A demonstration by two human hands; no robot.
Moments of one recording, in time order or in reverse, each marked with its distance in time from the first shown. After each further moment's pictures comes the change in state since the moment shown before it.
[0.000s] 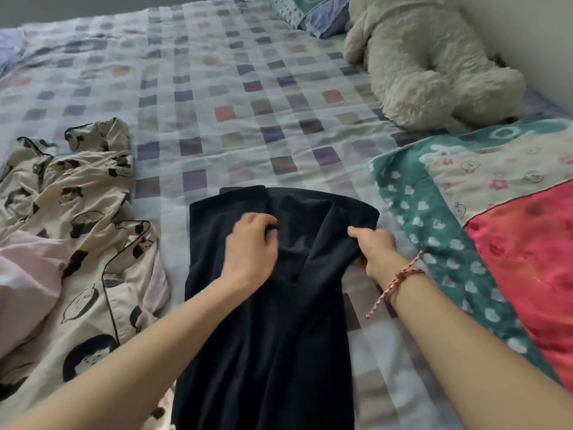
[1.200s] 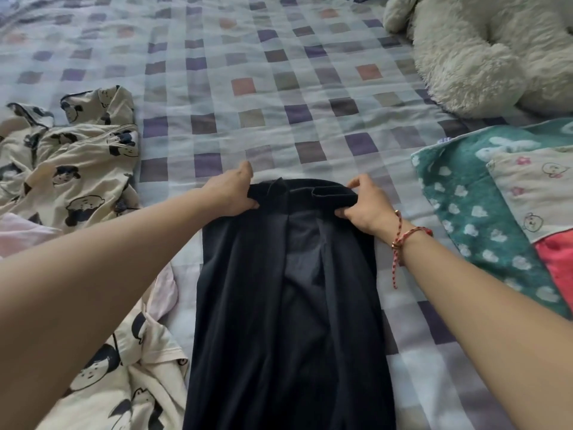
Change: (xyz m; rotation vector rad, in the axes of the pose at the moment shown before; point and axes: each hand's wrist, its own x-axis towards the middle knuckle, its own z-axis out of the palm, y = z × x) left_hand 0.125 -0.062 -0.031 0.455 -0.446 -0.018; right_hand 0.048 -0.033 0.068 -0.860 -0.288 -0.586
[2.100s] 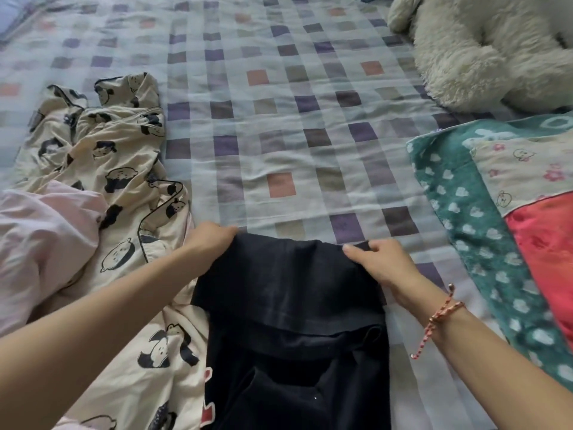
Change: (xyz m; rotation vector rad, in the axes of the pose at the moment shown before) left_hand -0.121 -0.025 0.058 -0.738 0.104 -0.584; right_hand -0.135 0.027 0.012 0.247 -0.046 0.290
